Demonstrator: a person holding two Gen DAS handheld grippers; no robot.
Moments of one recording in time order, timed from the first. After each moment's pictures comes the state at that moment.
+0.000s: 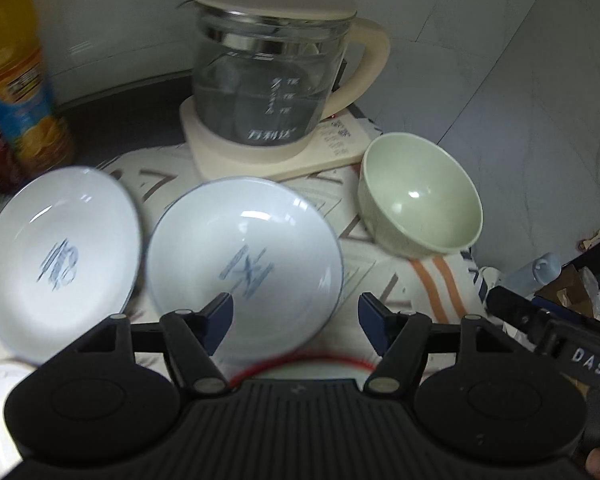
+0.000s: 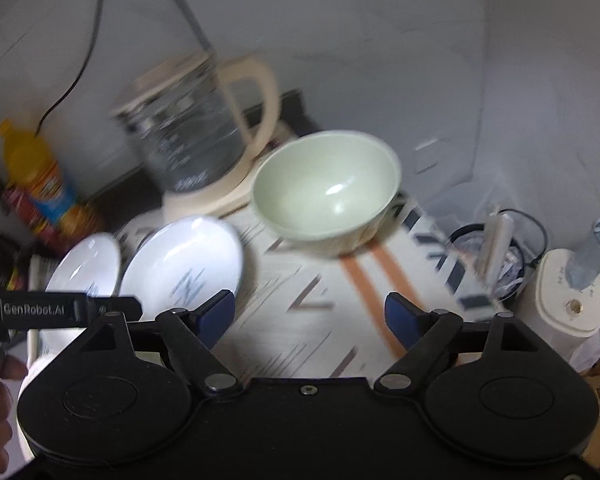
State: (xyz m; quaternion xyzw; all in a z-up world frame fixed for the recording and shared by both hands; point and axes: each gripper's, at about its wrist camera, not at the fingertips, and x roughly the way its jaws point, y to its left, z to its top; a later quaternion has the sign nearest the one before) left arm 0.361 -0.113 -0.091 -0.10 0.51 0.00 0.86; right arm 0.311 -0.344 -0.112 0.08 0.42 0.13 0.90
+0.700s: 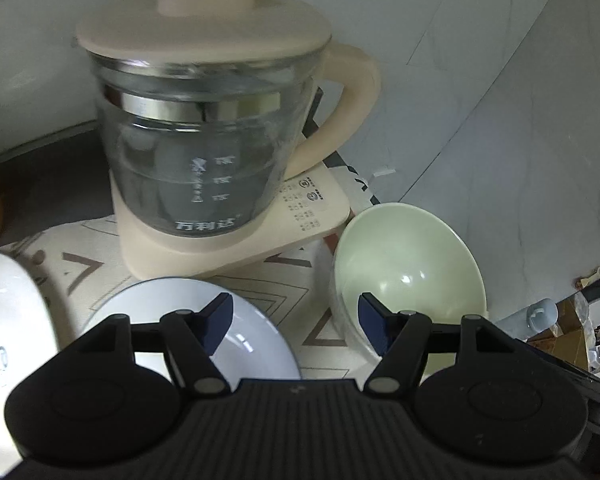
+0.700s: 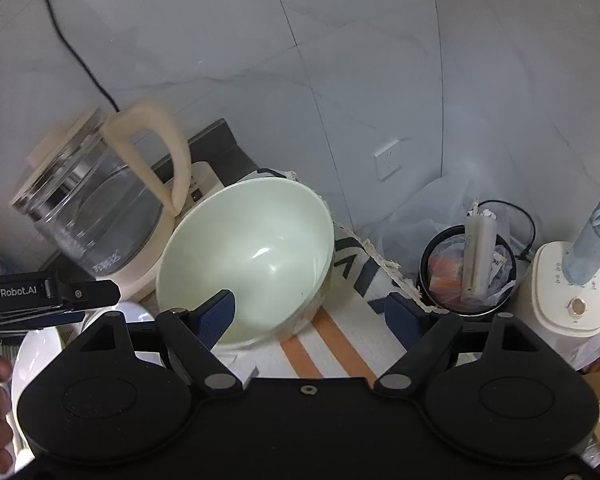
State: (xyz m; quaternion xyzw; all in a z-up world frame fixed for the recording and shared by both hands) left arm 0.461 -0.141 -0.113 -0.12 0.49 -0.03 0.86; right arm 0.400 -0.377 -0.149 0.14 0.42 0.07 0.89
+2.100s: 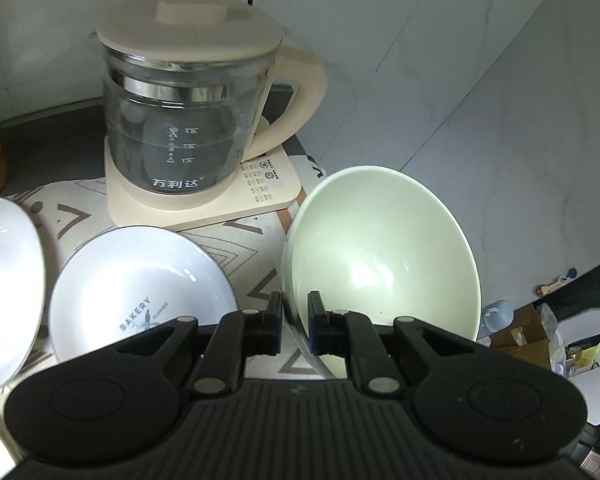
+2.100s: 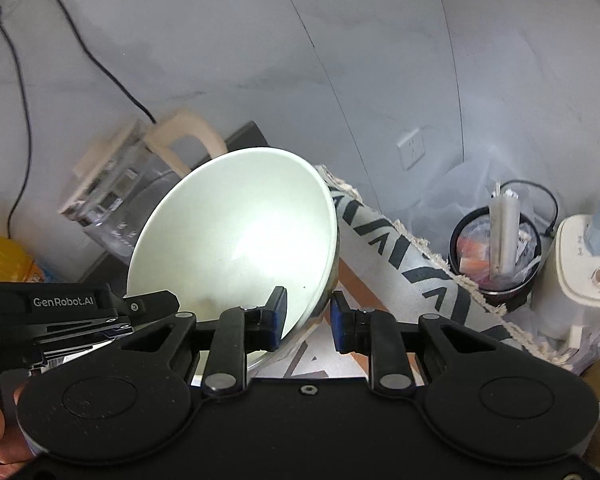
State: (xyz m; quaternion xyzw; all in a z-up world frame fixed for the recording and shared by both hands) left arm 0.395 -0.165 -0.086 -0.17 0.46 -0.04 0.87; right arm 0.365 -0.375 -0.124 0.19 0.42 0.10 0.88
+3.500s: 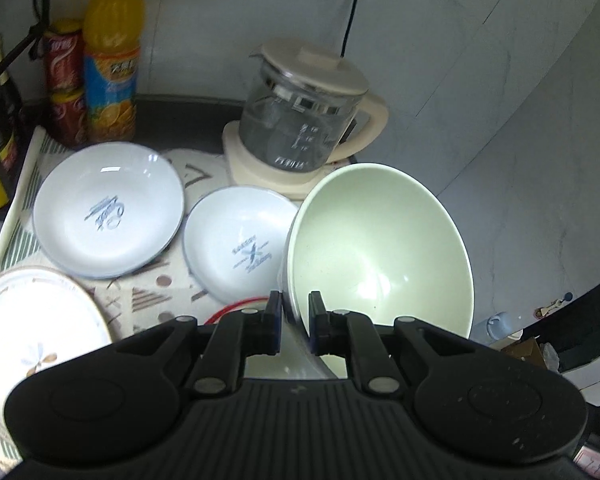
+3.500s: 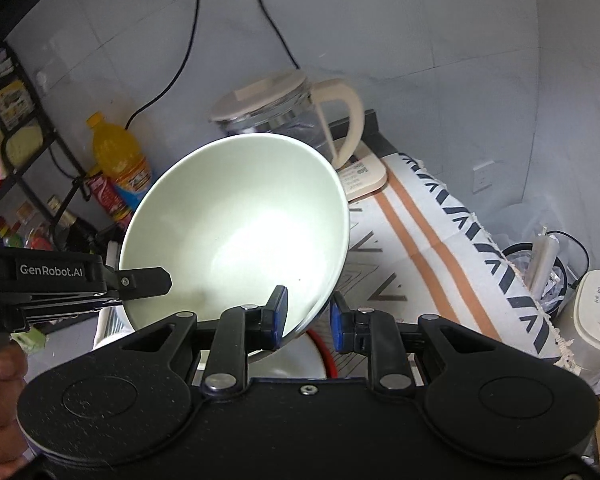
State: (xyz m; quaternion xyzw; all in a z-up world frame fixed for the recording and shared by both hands) left arm 0.236 -0.103 -0.052 -0.21 0.41 0.04 0.89; right arm 0.261 -0.325 -0.080 0.08 0.39 0.23 0.89
